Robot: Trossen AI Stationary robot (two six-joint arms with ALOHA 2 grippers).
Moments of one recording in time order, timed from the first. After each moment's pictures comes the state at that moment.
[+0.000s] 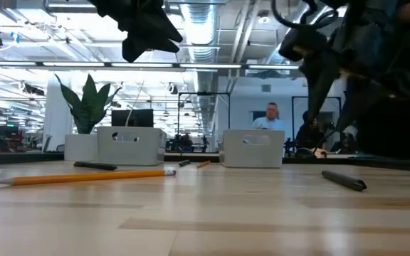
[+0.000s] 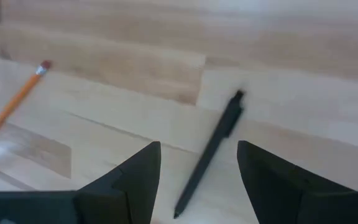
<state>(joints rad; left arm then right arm) -0.01 1.23 0.91 -0.21 -0.12 -0.45 0.26 1.46 0.87 -0.62 0.12 1.60</state>
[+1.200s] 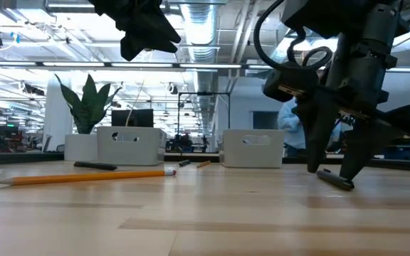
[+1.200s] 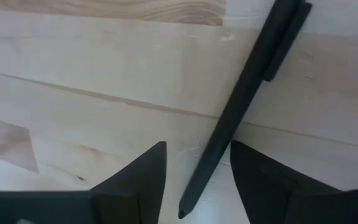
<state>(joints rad) -0.03 1.23 0.91 -0.22 -0.17 -0.42 0.34 1.73 0.88 -0.40 0.02 1.76</state>
